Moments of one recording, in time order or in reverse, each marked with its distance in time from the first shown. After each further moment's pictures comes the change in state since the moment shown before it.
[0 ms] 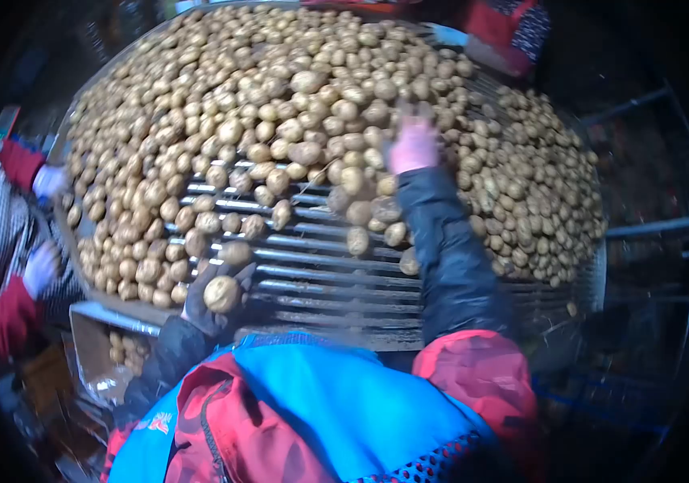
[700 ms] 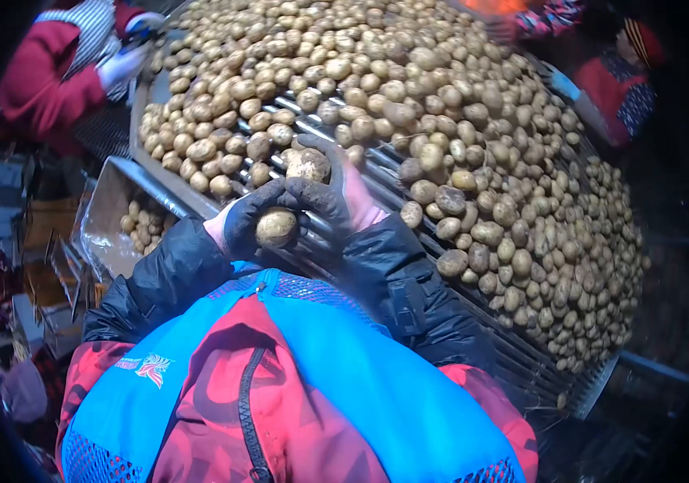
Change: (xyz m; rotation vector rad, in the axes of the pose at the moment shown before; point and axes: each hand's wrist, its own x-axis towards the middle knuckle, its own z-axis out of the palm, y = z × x) left_hand -0.033 -0.057 0.063 1.580 -0.211 0.662; right_hand -0.126 -0.170 -0.087 1.962 -1.122 0.015
